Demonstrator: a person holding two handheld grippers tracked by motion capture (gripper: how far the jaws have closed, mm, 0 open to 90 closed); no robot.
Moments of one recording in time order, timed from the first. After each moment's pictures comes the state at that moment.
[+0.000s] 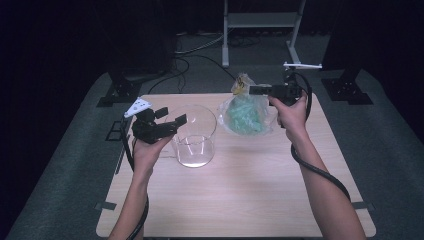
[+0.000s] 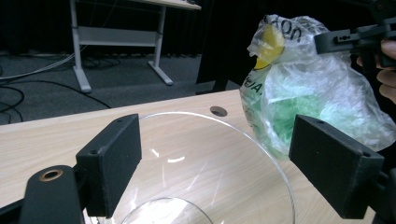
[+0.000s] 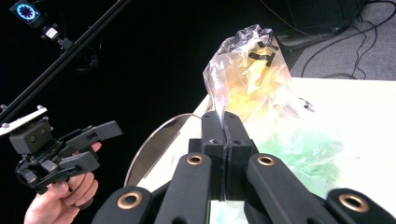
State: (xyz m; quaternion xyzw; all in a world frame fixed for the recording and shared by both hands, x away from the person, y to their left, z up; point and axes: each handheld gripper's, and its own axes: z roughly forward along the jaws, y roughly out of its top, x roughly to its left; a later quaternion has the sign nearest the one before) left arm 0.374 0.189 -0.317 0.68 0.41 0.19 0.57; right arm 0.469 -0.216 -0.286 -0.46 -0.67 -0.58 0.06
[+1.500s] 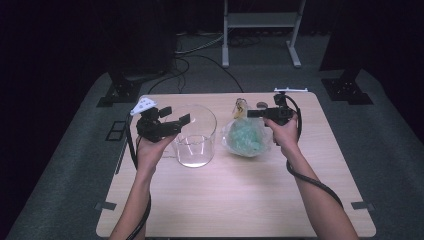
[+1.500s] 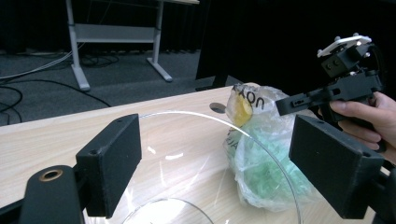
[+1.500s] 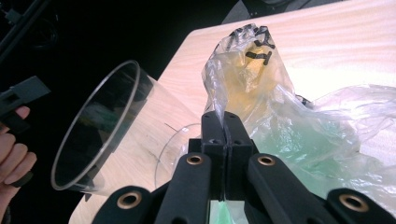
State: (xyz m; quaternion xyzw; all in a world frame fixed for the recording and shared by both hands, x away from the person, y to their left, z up) left arm 0.381 0.182 -0.318 0.69 0.41 0.19 0.57; right arm 0.481 -0.215 -0.374 -0.50 -0.68 -0.53 0.09
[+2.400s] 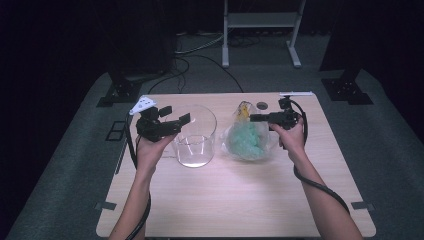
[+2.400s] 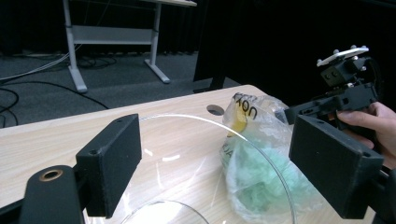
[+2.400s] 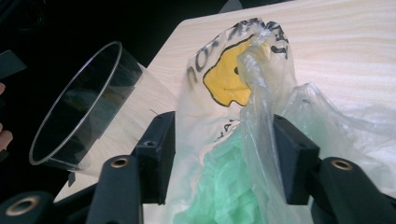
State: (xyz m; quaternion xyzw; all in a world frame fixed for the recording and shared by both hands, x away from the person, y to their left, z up) left arm 0.380 0.182 -0.315 0.69 0.40 0.19 0.57; right arm 0.475 -0.232 -0.384 -0.49 -0.70 -0.52 0.07
